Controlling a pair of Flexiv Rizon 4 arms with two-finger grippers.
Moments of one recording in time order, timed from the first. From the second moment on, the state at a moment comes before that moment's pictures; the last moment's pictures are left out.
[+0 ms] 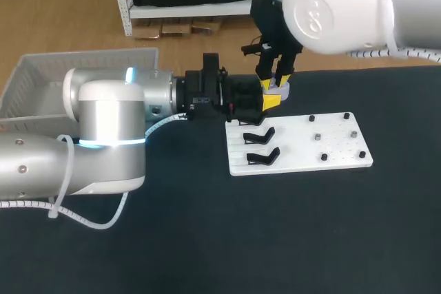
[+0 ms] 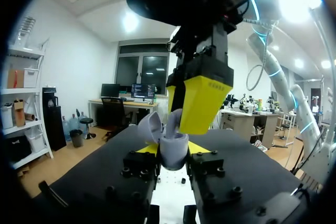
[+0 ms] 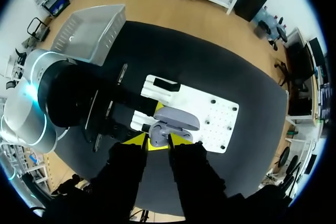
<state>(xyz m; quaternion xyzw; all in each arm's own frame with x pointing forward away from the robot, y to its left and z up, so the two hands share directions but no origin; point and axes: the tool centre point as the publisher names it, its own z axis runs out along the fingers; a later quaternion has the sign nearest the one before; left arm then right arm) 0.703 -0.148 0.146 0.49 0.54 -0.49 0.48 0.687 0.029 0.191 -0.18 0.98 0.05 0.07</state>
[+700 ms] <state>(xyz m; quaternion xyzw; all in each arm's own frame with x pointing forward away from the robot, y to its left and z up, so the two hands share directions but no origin) 0.703 -0.148 0.146 0.49 0.54 -0.49 0.48 0.706 0.027 0.228 -0.18 0.98 0.05 0.12</state>
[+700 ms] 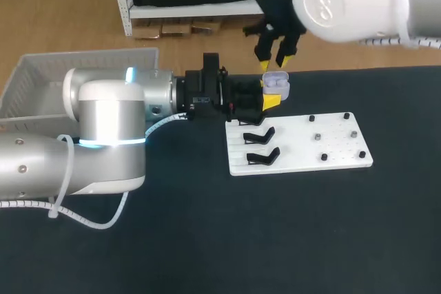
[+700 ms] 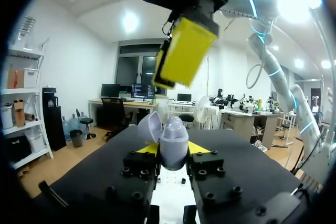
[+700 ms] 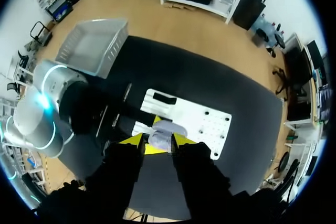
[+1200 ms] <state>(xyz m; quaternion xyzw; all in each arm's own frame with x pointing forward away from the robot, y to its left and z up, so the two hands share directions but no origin) 0.703 -0.148 0.147 0.49 0.54 -0.49 0.48 0.755 0.008 0.190 -0.13 0.98 0.05 0.14</state>
